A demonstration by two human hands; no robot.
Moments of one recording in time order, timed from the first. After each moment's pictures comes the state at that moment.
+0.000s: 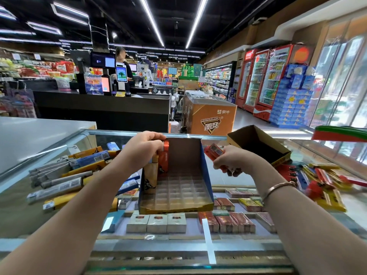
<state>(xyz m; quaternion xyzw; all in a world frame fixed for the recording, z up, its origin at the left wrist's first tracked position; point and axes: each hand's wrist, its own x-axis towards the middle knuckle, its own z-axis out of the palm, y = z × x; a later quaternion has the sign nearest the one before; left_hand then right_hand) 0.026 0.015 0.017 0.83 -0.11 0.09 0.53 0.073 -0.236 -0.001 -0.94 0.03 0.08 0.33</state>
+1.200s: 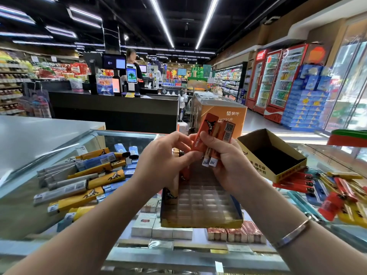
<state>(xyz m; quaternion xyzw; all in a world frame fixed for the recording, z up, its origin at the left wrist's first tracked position) -0.005 -0.015 0.013 0.84 -0.23 0.29 0.40 0.007 -0.167 0.020 -0.52 -0.14 0.02 0.84</state>
